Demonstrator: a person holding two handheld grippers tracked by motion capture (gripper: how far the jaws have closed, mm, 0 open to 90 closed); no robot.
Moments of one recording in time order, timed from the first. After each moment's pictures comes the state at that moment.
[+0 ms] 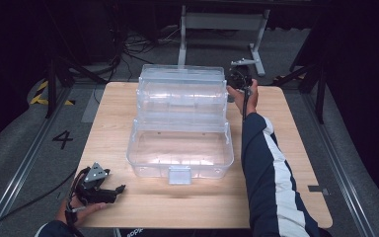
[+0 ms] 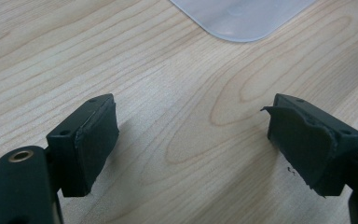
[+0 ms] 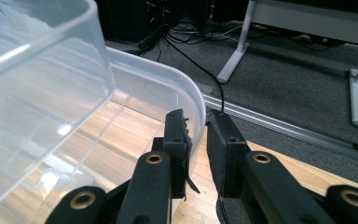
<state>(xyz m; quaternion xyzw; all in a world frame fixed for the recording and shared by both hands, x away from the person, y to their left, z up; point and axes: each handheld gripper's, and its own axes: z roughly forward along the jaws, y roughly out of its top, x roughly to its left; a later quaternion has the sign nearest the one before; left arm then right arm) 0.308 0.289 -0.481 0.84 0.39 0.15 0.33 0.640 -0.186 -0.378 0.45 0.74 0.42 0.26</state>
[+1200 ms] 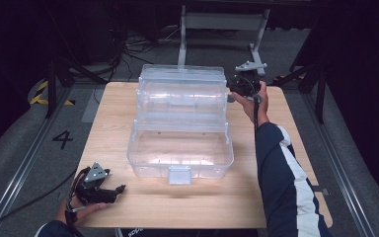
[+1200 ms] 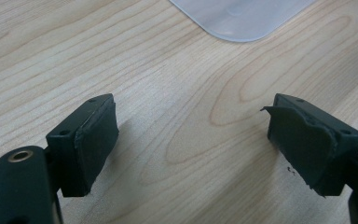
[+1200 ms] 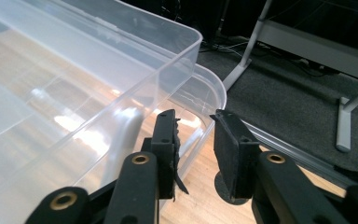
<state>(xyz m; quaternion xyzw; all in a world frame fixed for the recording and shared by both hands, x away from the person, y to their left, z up) 0.308 0.289 -0.482 0.84 0.39 0.15 0.34 0.579 -0.193 -0.345 0.39 0.77 0.41 0.28</state>
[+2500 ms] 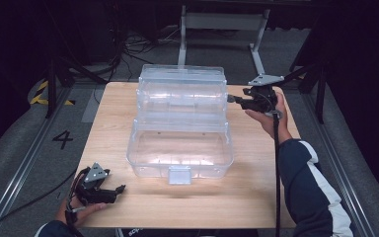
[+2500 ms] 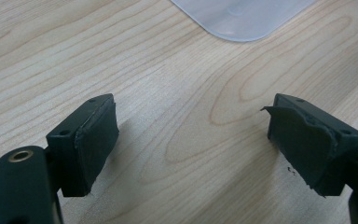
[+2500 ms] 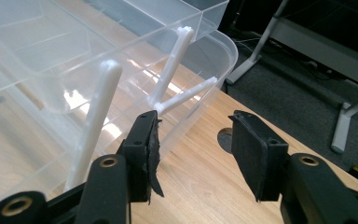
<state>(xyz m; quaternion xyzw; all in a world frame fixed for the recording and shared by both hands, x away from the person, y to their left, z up) 0.307 0.288 -0.482 0.84 0.39 0.15 0.34 0.512 -0.223 -0.333 0.34 0.81 0.39 0.28</state>
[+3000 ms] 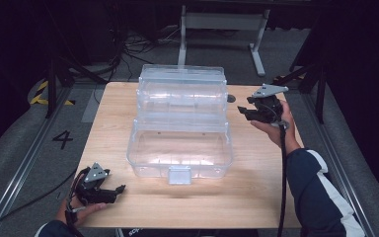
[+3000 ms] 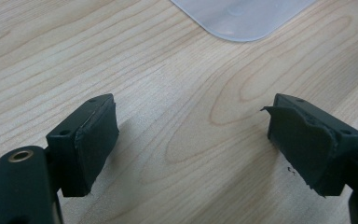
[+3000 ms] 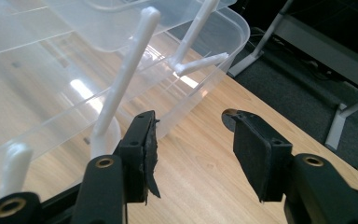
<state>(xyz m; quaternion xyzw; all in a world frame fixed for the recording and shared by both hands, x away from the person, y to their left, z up) 0.307 0.288 -0.482 0.84 0.40 0.15 0.34 0.479 -0.233 -0.339 0.32 0.82 0.37 0.29</state>
